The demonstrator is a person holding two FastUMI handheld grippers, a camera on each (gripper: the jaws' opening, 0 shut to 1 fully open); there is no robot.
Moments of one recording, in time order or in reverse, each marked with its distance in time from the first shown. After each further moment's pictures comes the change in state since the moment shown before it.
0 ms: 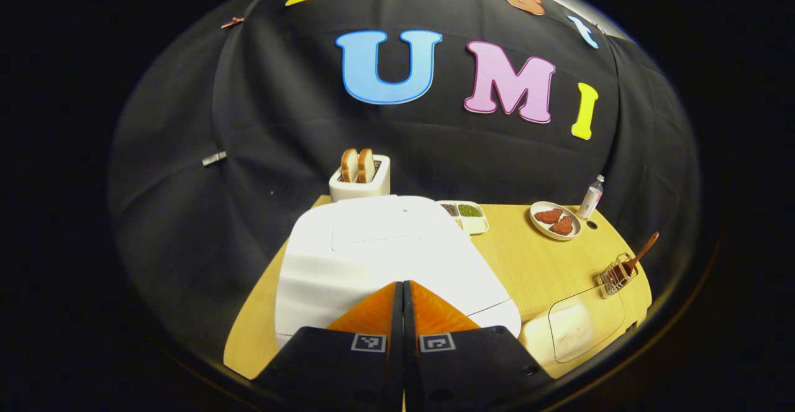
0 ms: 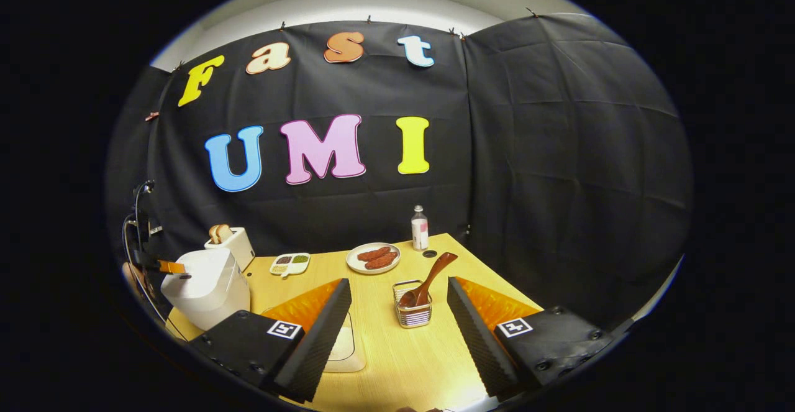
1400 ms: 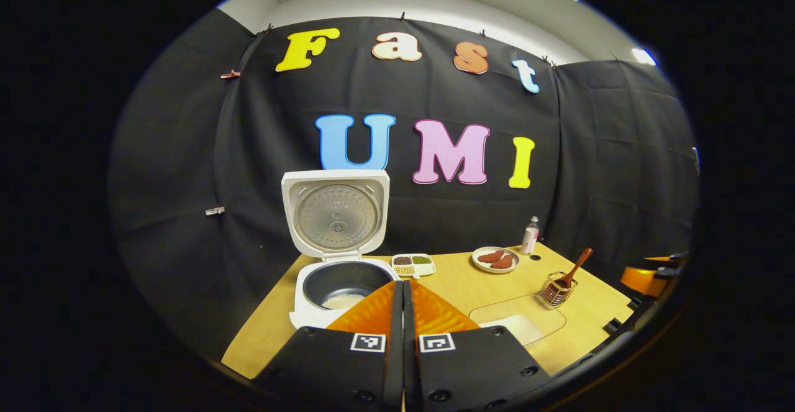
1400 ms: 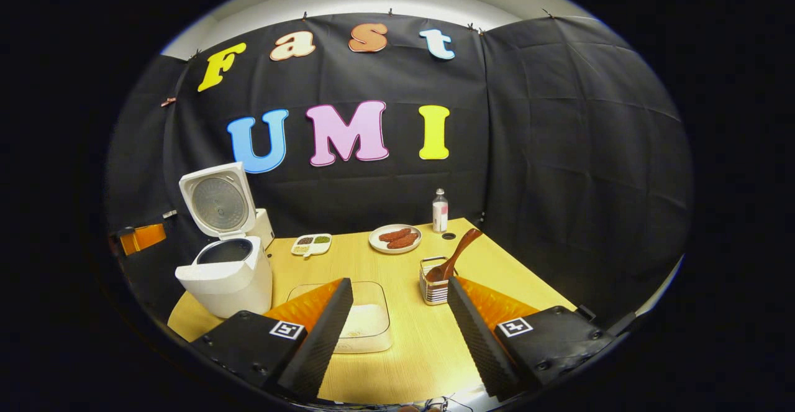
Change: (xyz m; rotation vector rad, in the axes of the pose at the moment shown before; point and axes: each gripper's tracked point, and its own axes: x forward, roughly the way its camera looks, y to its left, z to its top) left arm -0.199 -0.073 0.015 0.098 -0.369 -0.138; right arm -0.040 0.058 -0.033 -0.039 0.058 0.057
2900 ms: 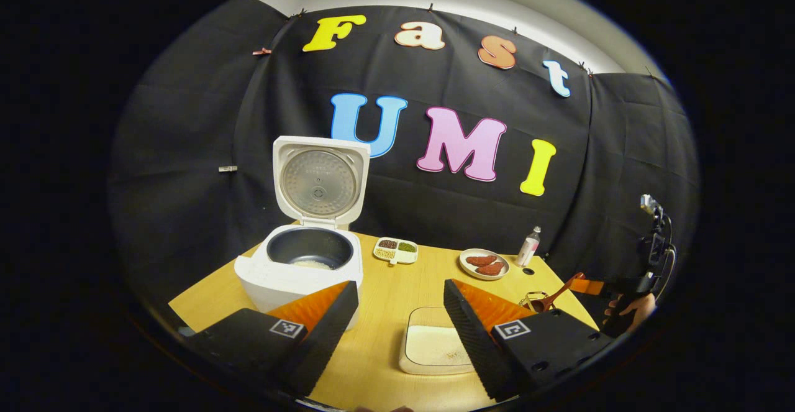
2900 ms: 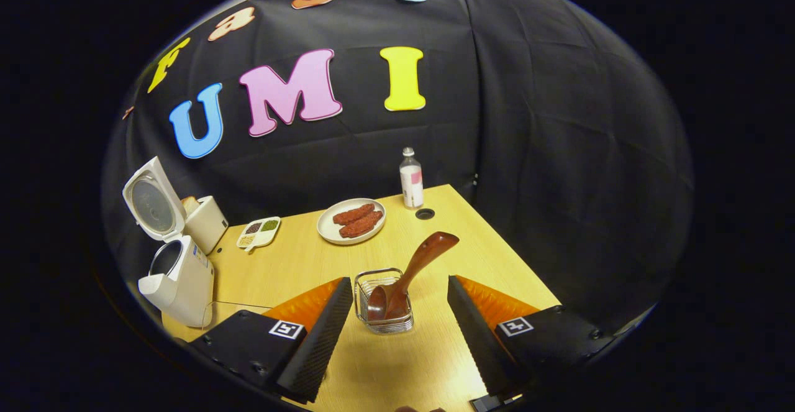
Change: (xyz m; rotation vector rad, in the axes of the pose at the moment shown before) left arm 0.035 -0.113 -0.029 -0.179 0.062 0.158; right arm 0.213 -0.127 -0.040 0.089 0.255 -0.022
